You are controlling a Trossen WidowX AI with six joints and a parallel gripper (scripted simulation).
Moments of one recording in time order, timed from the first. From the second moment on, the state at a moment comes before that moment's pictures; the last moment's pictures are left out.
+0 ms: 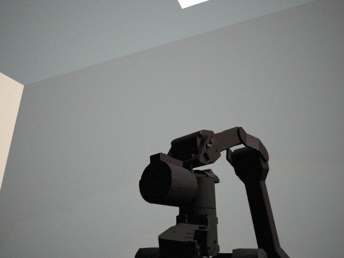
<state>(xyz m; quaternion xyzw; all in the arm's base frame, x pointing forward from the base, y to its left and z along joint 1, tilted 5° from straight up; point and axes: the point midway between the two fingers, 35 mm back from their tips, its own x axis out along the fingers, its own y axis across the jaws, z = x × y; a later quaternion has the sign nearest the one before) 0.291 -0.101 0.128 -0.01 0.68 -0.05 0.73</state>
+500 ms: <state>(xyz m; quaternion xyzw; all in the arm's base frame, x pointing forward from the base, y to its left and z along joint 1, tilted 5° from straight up) 0.292 -0.103 0.112 -0.01 0.68 -0.05 0.73</state>
